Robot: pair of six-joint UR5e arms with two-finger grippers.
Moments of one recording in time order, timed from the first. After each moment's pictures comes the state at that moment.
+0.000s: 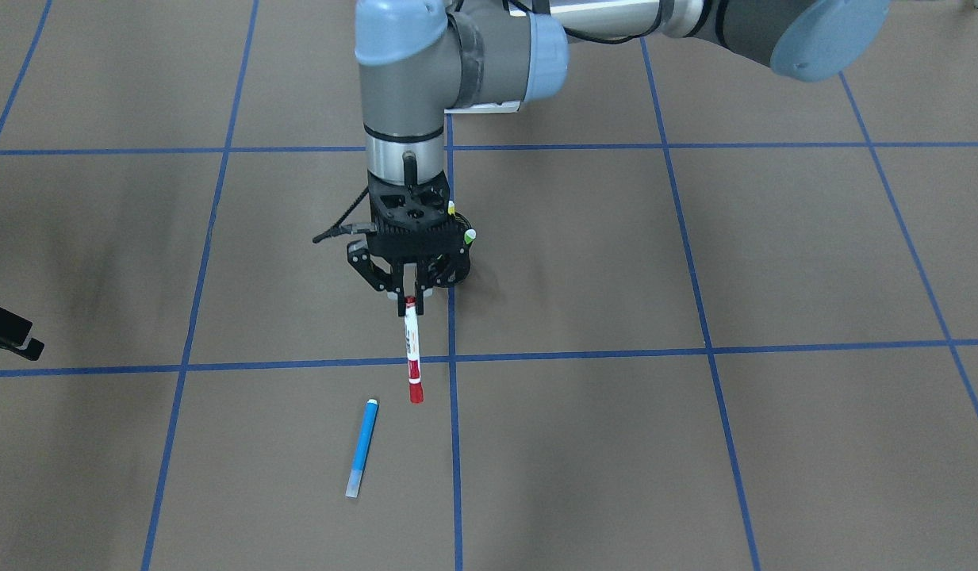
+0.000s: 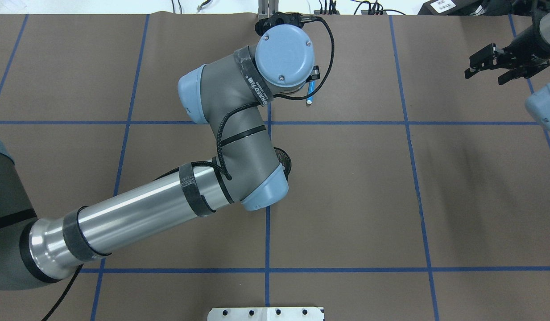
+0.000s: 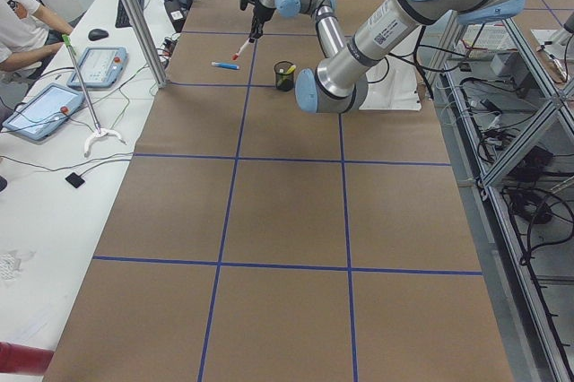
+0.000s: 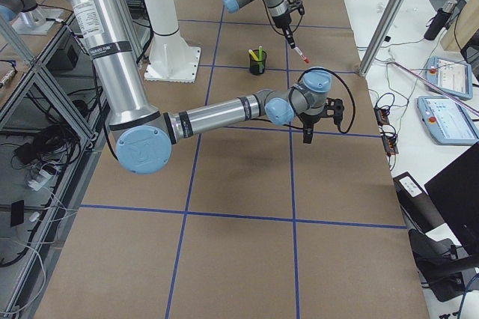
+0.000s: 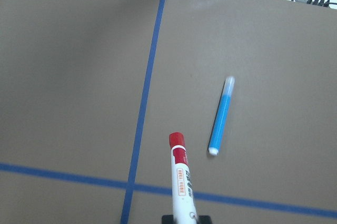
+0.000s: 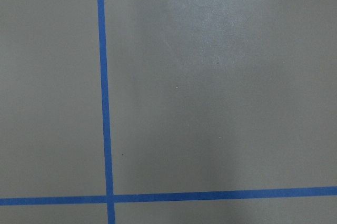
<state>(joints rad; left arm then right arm) -0.59 -2.64 -1.26 -1.82 -1.48 -1.33 1.23 -1.27 1.53 -1.27 2.35 0.73</state>
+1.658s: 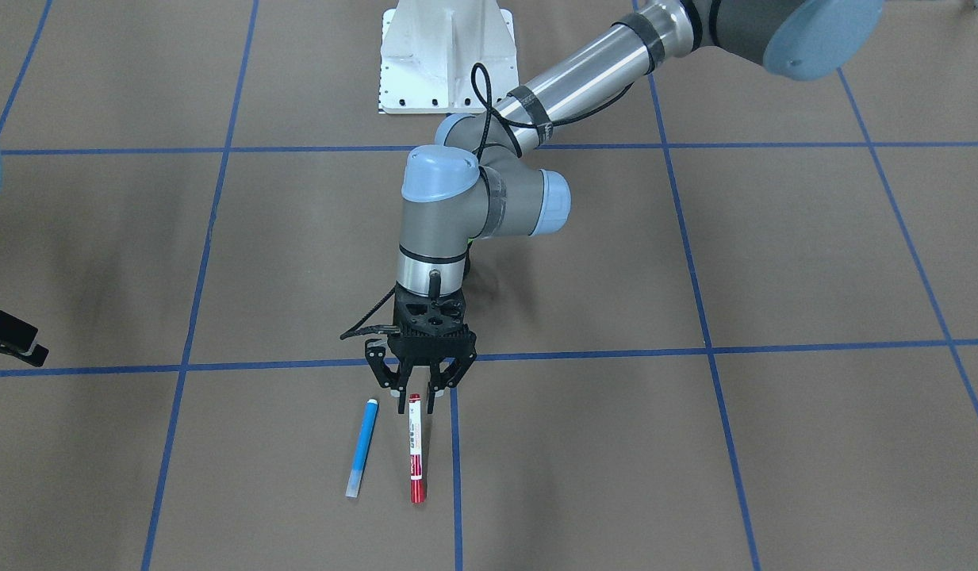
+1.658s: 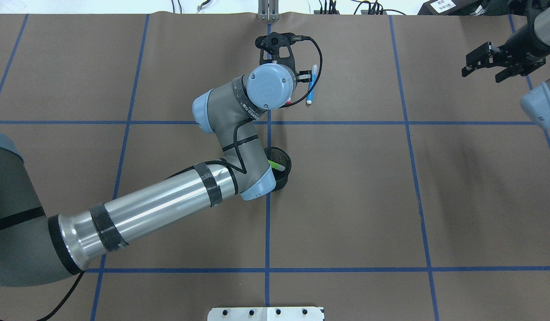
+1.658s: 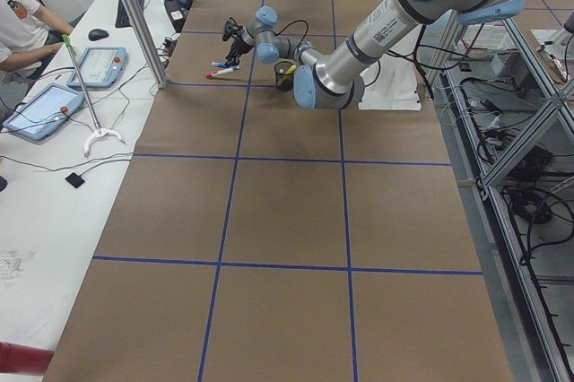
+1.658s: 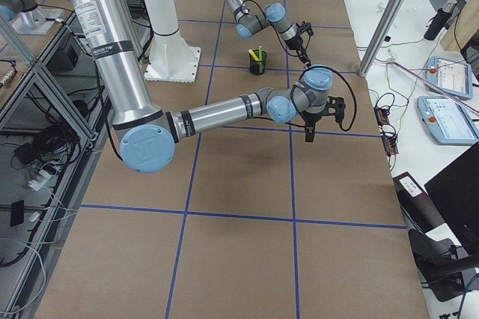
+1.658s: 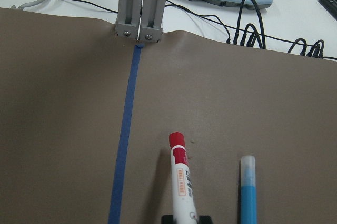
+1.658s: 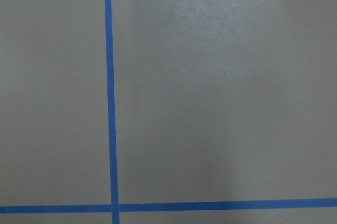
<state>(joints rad) -0.57 -2.68 -0.92 -2.24 -1.39 -1.26 1.22 -1.26 1.52 -1.27 2.33 0.73</state>
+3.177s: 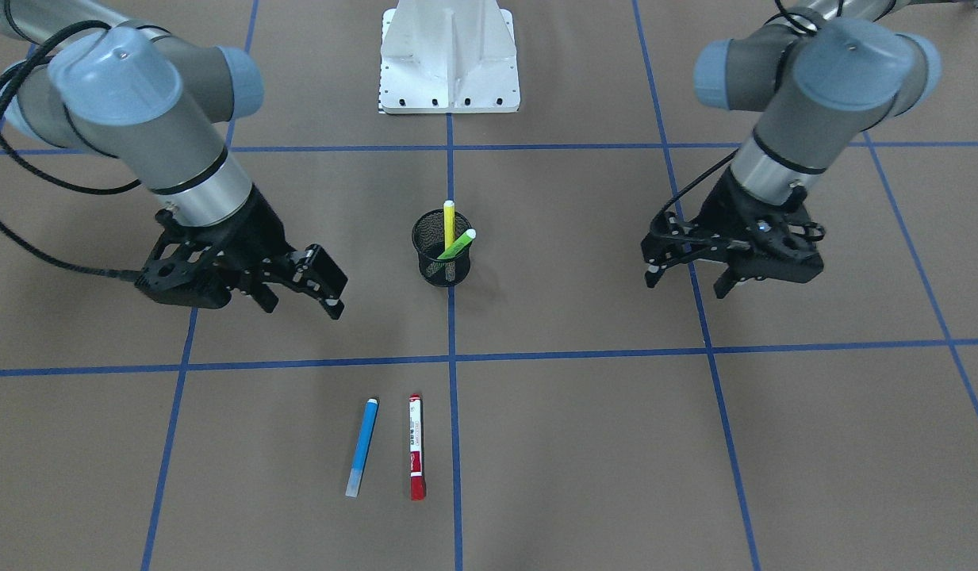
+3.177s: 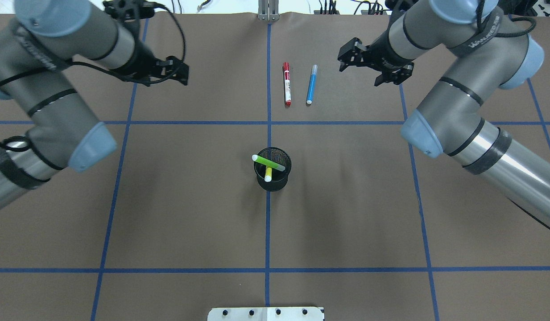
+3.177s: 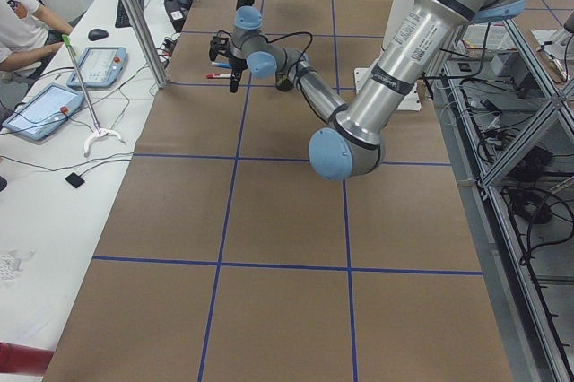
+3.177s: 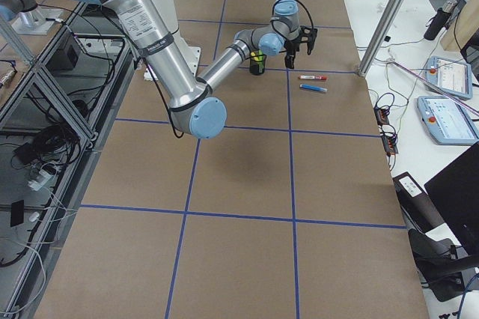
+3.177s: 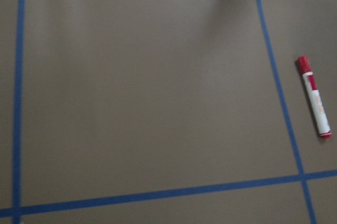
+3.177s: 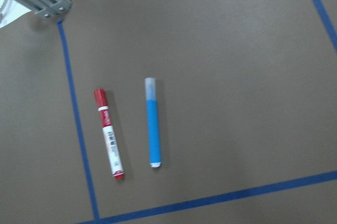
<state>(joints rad) -0.98 -1.95 -1.80 -1.82 -2.16 -0.84 0.80 -0.93 1.70 -1.34 1.98 1.43</state>
